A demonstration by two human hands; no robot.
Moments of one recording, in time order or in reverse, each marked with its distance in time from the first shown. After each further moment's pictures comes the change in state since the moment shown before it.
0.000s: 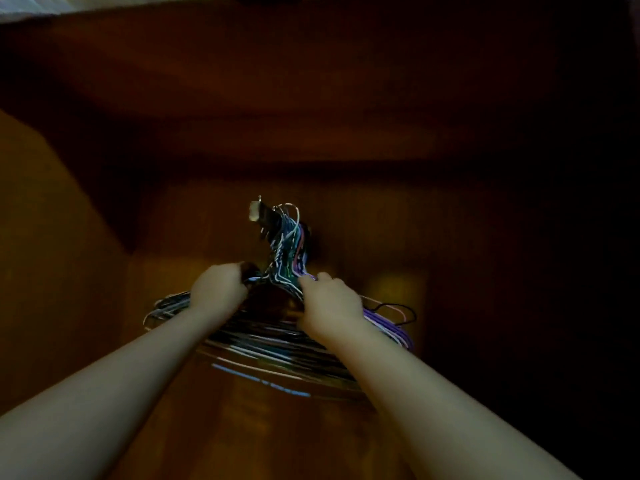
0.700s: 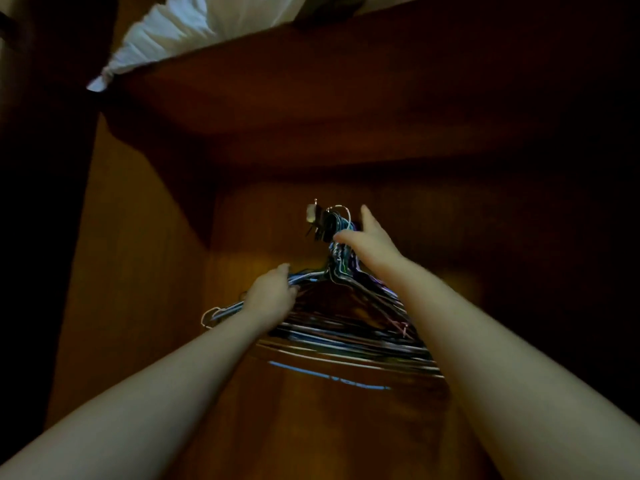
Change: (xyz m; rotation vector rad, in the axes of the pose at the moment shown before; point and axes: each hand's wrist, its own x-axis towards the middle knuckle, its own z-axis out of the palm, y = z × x) left_hand -0.030 -0.008 -0.015 -0.039 -0.103 -0.098; right_hand 0.046 -0.002 -0.043 1.014 0.052 0.046
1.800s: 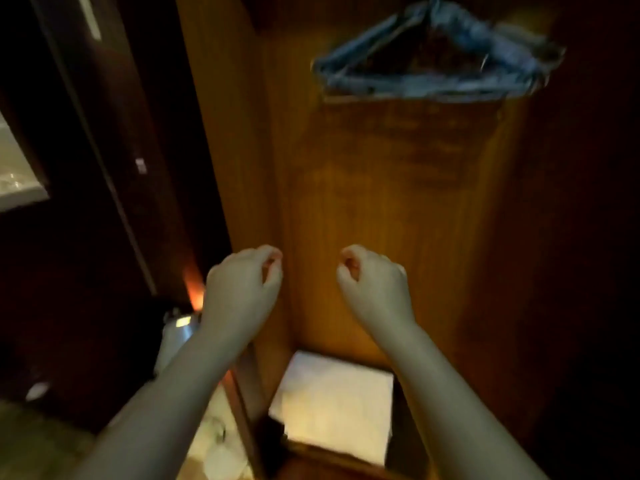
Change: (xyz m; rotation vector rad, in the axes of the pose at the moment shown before) left_hand -0.392 -0.213 -0.118 -0.028 -0.105 0.044; right_hand -0.418 -0.043 0.265 -0.462 -0.041 0.218
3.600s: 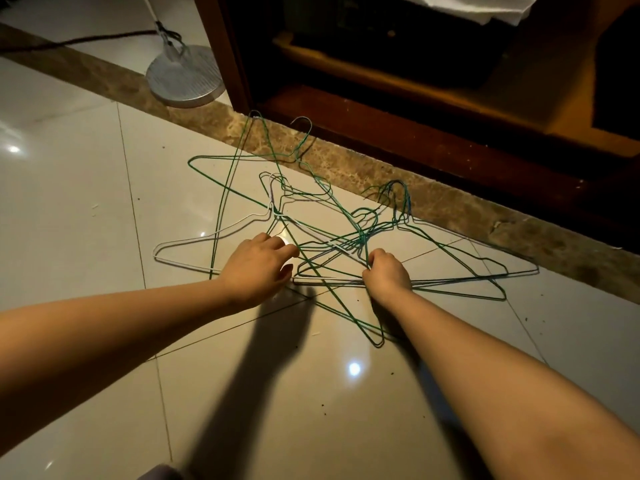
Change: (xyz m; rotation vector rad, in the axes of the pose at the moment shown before) left_hand -0.742 -0.336 0.572 0.157 -0.965 0.045; right_hand -0.614 0.495 0.683 -0.250 -0.890 0.582
